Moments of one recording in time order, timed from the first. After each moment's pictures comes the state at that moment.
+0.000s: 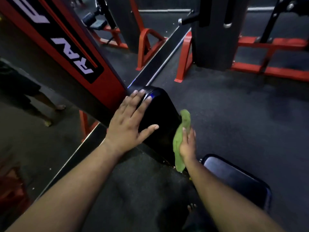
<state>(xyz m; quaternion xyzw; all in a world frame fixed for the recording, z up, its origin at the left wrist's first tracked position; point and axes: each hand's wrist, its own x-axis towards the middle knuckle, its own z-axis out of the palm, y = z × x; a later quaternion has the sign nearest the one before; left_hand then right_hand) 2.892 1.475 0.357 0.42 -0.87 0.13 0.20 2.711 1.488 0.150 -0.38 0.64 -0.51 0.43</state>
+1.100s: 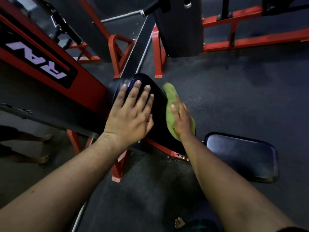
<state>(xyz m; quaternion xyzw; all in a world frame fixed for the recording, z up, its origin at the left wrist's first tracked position) 2.877 1.474 0.356 0.29 -0.88 0.38 -0.01 2.725 1.476 0.149 -0.41 0.63 -0.58 0.32</state>
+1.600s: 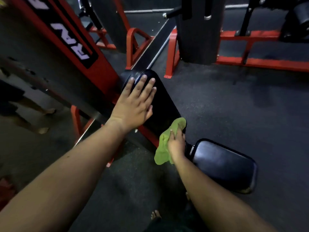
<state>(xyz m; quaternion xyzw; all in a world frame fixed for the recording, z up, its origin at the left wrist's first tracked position) 2.871 1.486 0.353 0.35 -0.84 0.40 -0.05 2.742 1.562 0.142 -0.31 0.74 -0.37 0.47</state>
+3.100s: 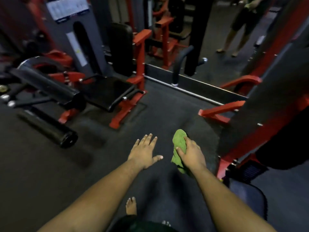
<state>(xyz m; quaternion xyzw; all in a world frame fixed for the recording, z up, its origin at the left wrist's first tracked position) 2.719 2.177 0.235 0.96 -0.21 -0.16 0.05 2.681 1.950 0.215 -0.95 0.15 0.05 0.27</state>
